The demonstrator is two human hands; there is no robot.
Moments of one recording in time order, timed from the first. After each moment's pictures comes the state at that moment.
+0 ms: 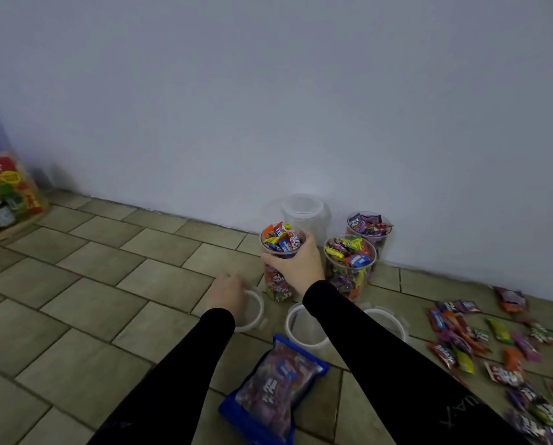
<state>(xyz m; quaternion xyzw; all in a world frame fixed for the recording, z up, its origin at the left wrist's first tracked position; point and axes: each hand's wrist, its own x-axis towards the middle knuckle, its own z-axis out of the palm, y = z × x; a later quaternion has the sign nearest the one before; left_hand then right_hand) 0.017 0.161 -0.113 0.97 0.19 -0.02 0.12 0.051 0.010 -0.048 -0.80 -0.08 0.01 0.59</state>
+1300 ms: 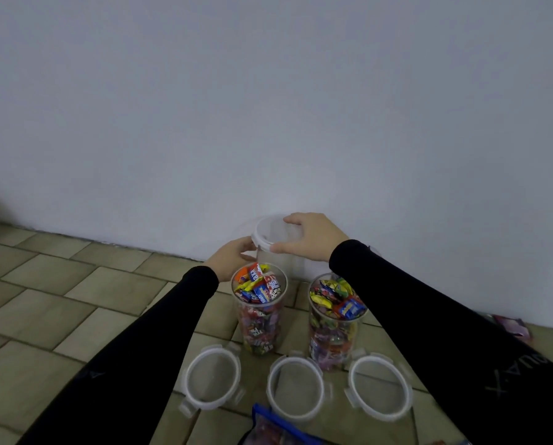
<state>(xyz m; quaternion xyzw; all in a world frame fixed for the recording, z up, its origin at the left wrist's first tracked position) 0.159 0.166 -0.044 0.89 -0.04 -0.05 0.46 0.168 -0.032 0.027 -0.94 -0.24 0.04 0.26</state>
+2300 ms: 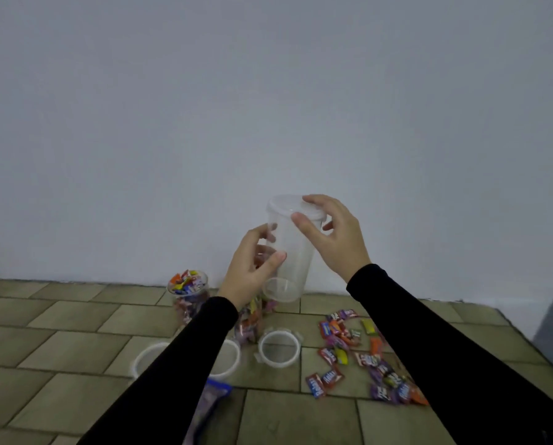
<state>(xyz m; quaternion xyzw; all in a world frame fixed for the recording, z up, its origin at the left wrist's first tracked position) 0.003 -0.038 0.040 0.75 -0.25 0.19 0.58 -0.005 -0.214 0.097 -0.76 -0.22 -0.31 0.52</state>
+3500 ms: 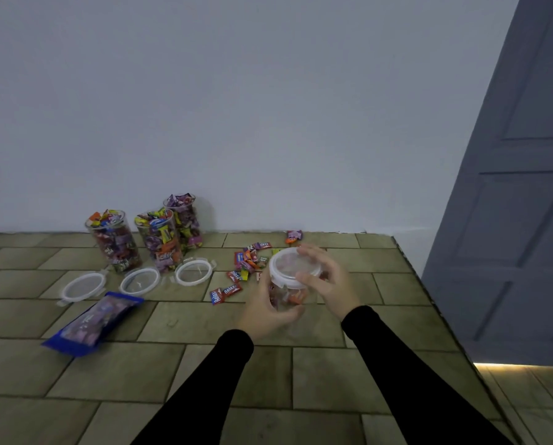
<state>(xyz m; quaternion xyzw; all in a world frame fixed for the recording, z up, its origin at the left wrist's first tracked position) -0.137 -0.274 -0.112 0.79 -0.15 0.02 0.60 -0.131 -0.440 -0.074 -0.76 -0.15 -0.13 0.62</state>
